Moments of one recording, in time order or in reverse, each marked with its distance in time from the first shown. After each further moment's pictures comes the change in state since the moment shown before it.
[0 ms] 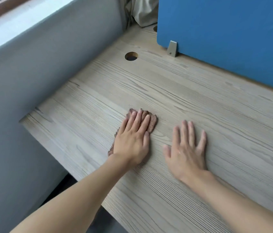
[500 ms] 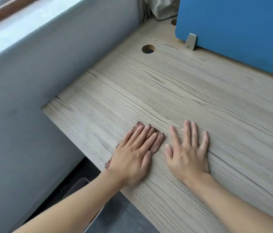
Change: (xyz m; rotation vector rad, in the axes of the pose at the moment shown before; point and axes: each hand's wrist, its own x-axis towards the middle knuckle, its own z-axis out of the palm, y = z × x) left_hand -0.086 -0.042 -0.003 -0.029 -0.064 0.180; right_hand -0.023 -0.037 0.005 -0.010 -0.014 -0.077
